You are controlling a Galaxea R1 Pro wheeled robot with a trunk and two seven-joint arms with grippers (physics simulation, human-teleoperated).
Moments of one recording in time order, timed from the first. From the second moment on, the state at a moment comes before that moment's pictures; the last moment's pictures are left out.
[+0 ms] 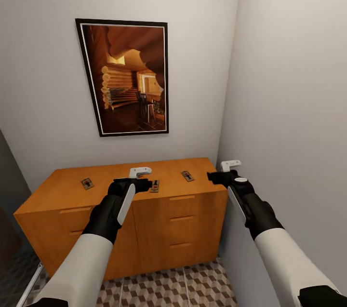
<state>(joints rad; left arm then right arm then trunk) -0.75 -0.17 -0.02 -1.02 0.09 0.78 0.18 -0.79 0.00 0.11 -0.92 0.01 0.47 0.00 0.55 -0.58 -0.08</state>
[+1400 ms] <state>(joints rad) -0.73 -0.17 -0.02 -1.00 0.08 0.78 0.17 -0.79 -0.01 0.11 -0.89 0.00 0.44 0.00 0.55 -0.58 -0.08</state>
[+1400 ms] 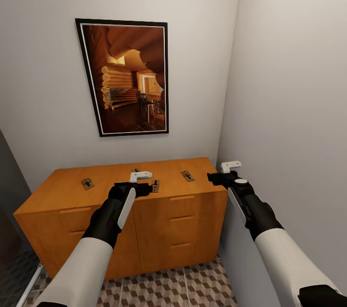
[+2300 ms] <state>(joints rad) -0.73 -0.17 -0.02 -0.97 0.09 0.77 0.17 -0.79 0.00 0.12 -0.89 0.00 0.44 0.01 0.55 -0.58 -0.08</state>
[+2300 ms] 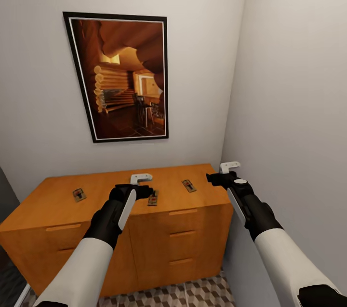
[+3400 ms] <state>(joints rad) -0.73 -0.17 -0.02 -0.97 0.08 0.77 0.18 -0.79 0.00 0.15 -0.85 0.00 0.46 0.14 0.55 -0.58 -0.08</state>
